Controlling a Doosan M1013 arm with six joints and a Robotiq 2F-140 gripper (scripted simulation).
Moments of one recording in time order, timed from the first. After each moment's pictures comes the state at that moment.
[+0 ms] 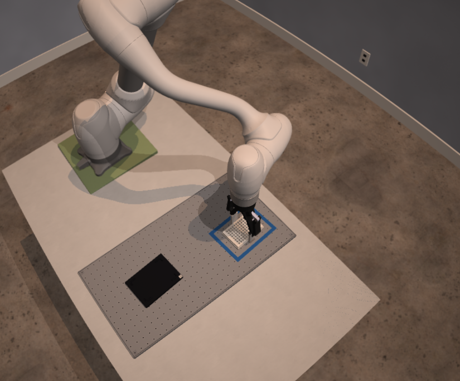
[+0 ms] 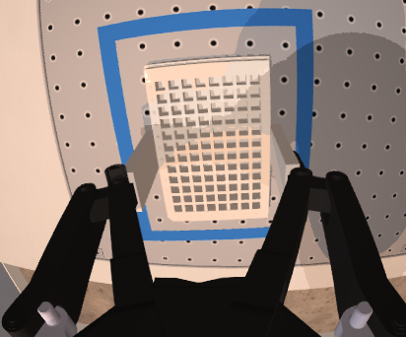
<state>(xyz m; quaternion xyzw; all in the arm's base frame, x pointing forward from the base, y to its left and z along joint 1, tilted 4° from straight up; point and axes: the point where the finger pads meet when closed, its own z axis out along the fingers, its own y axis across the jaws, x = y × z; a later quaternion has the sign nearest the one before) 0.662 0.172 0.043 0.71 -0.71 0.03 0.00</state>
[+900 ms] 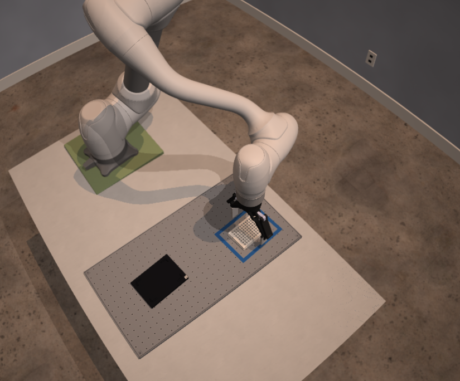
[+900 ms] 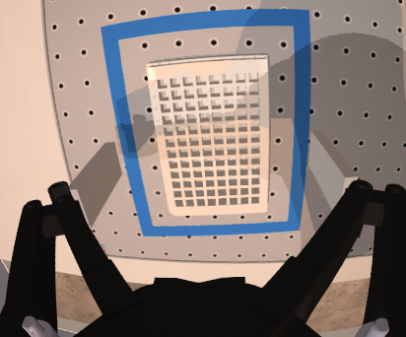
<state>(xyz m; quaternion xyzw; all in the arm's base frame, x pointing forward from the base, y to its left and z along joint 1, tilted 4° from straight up) 0.662 0.172 0.050 0.71 -0.71 0.03 0.00</state>
